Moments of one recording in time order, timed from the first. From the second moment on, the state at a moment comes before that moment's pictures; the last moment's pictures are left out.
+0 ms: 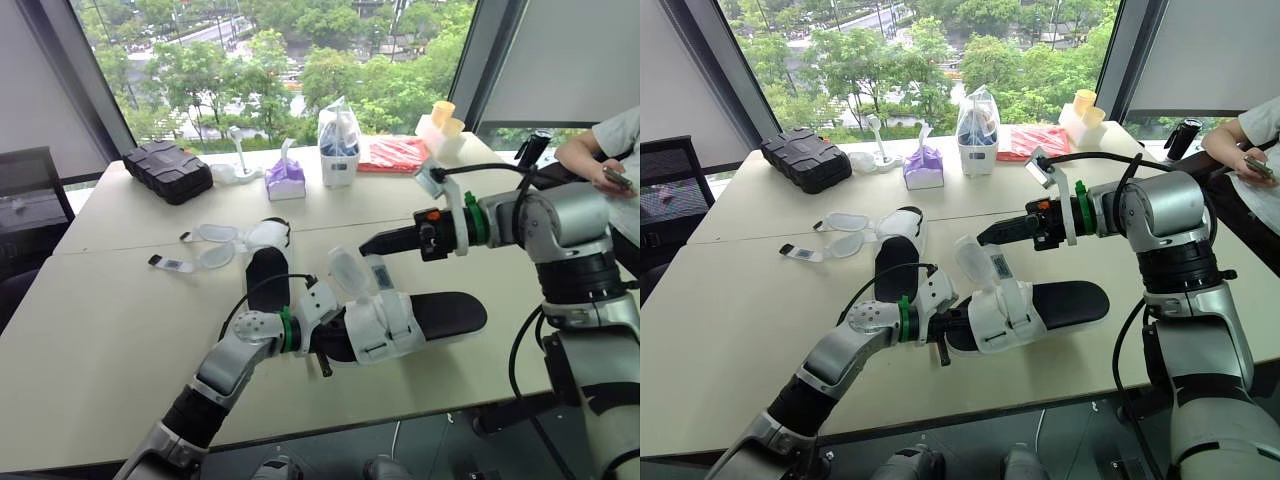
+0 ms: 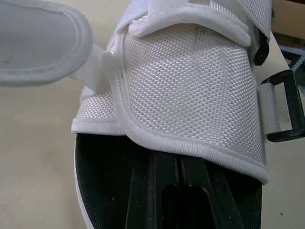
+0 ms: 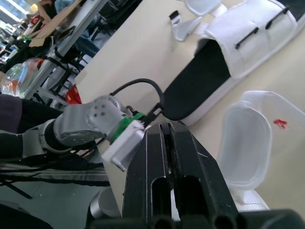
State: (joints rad) left arm -0.44 0.28 -0.38 -0.01 -0.18 0.45 -0.84; right arm -1.07 -0.69 0.10 0.17 0.55 1.34 1.24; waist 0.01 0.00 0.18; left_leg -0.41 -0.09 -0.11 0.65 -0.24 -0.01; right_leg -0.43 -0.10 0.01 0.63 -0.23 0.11
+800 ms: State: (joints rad) left arm -0.44 0.29 -0.38 -0.01 -0.17 0.44 -0.87; right arm -1.09 -0.65 0.18 0.43 0.49 1.08 1.22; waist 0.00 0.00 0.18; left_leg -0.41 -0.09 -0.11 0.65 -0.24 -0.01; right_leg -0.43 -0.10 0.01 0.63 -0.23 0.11
